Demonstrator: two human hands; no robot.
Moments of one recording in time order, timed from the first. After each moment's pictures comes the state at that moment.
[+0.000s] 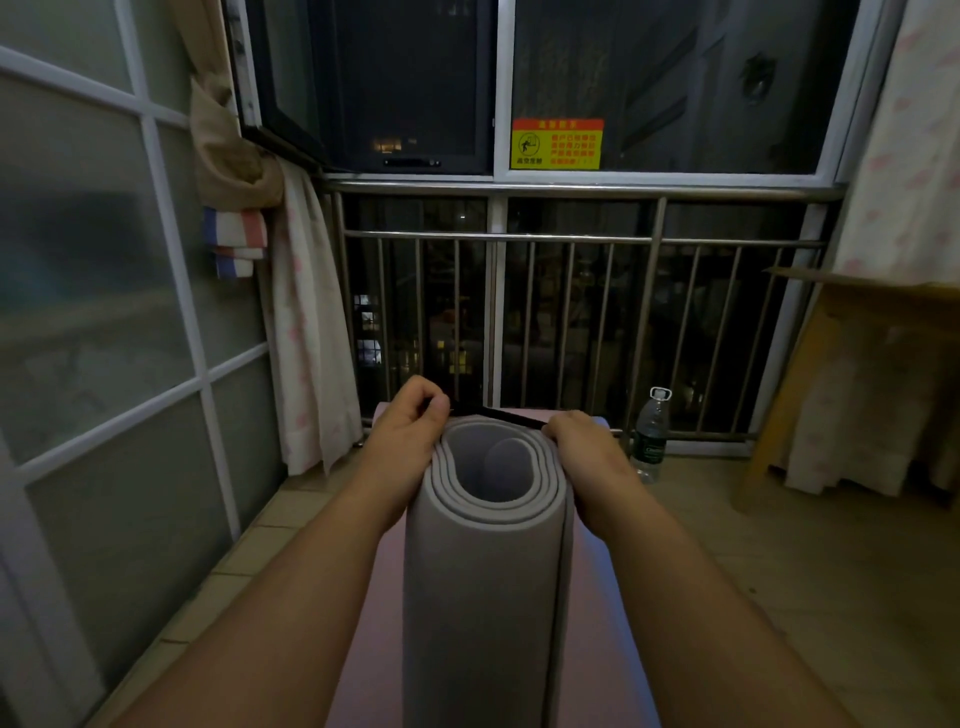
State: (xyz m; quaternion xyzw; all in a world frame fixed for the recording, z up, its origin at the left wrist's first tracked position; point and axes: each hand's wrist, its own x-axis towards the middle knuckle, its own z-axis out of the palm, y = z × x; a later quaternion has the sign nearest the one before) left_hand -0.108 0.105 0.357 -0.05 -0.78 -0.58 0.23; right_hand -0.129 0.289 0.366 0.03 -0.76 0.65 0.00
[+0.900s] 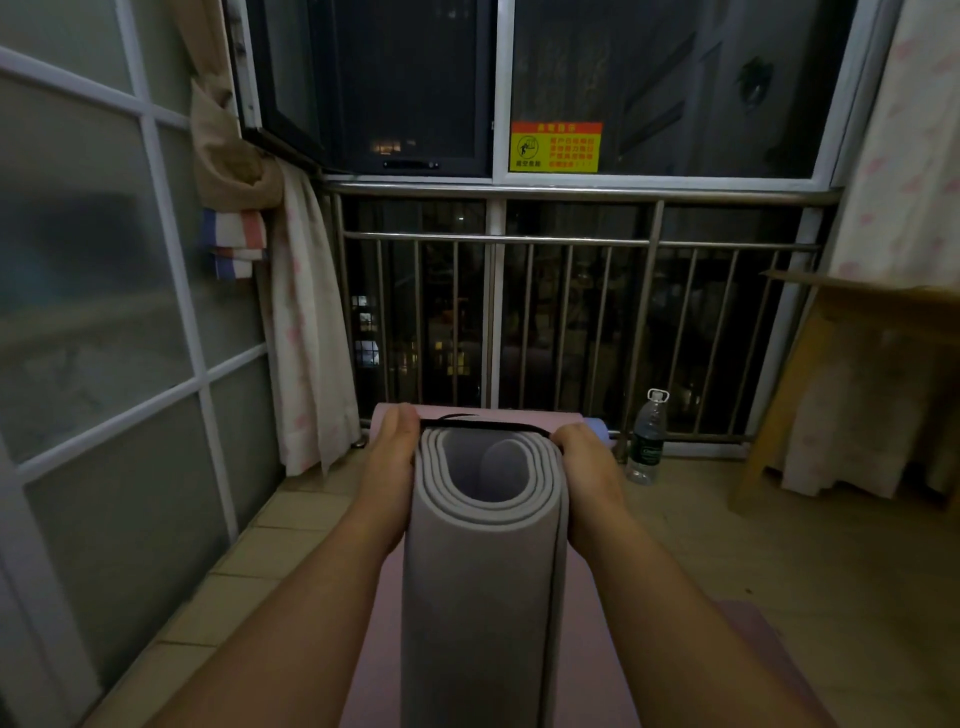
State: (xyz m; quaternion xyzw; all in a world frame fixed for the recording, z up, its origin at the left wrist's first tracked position) left_hand -0.108 0.106 0.333 0.03 -0.69 -0.70 0.20; right_hand -0.125 0.282 0.348 -0.03 -0.68 0.74 0.02
